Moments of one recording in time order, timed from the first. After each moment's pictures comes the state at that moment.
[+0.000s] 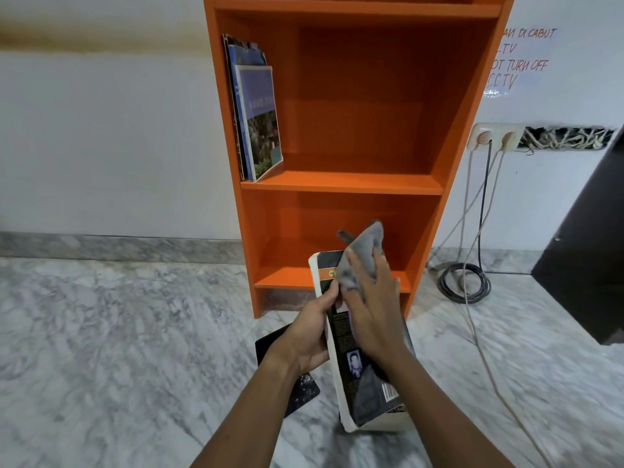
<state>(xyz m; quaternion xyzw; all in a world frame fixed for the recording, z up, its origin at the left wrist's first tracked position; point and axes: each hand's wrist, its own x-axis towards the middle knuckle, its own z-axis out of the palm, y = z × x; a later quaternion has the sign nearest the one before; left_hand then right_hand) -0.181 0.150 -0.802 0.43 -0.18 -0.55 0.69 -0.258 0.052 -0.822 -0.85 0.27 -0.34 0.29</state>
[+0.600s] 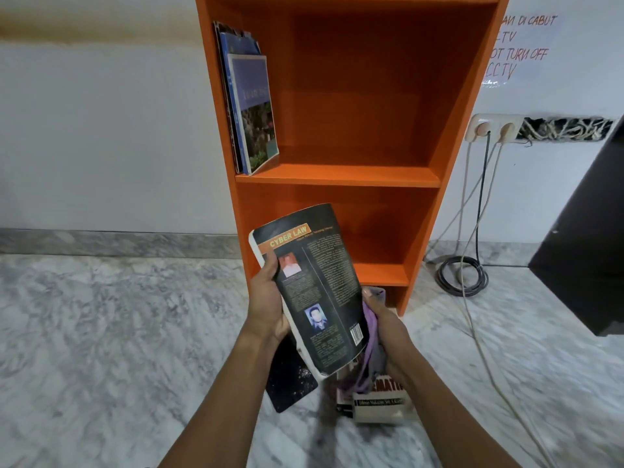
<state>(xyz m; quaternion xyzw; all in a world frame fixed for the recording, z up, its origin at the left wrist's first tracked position) -0.134 0.152 -0.800 0.37 -0.10 -0.38 0.84 -0.279 0.043 -0.845 -0.49 0.38 -0.23 0.75</state>
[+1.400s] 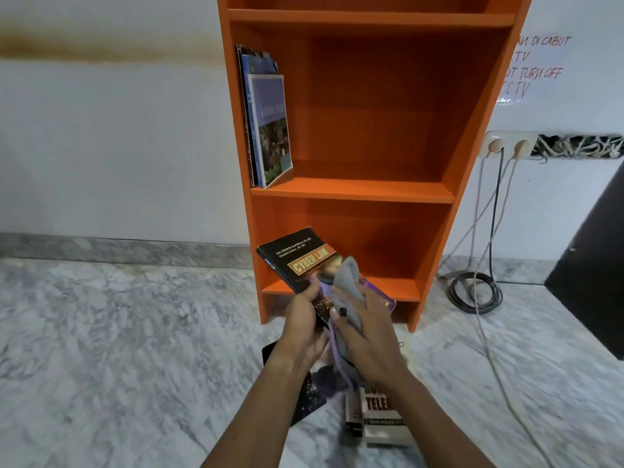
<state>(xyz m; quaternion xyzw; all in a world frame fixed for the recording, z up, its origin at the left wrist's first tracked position) -0.160 0.140 -0.794 0.41 -0.03 -0.43 0.81 -0.258 0.067 -0.840 -0.86 0.22 -0.29 0.36</state>
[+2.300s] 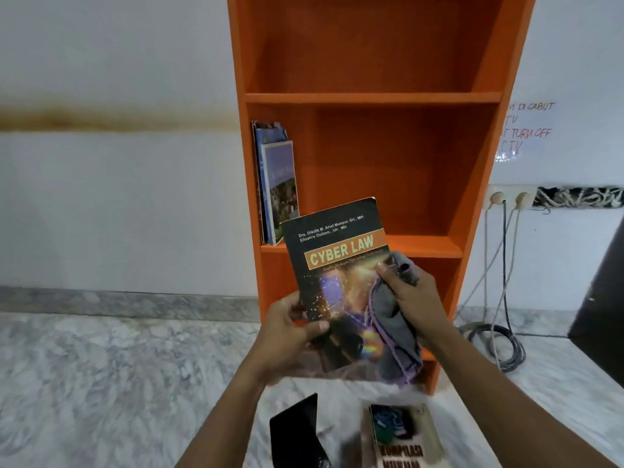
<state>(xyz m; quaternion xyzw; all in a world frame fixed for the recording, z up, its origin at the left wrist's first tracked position) -0.087 0.167 -0.745 0.64 -0.36 -0.24 0.63 -0.219 -0.019 -0.721 -0.69 0.20 -0.40 0.58</state>
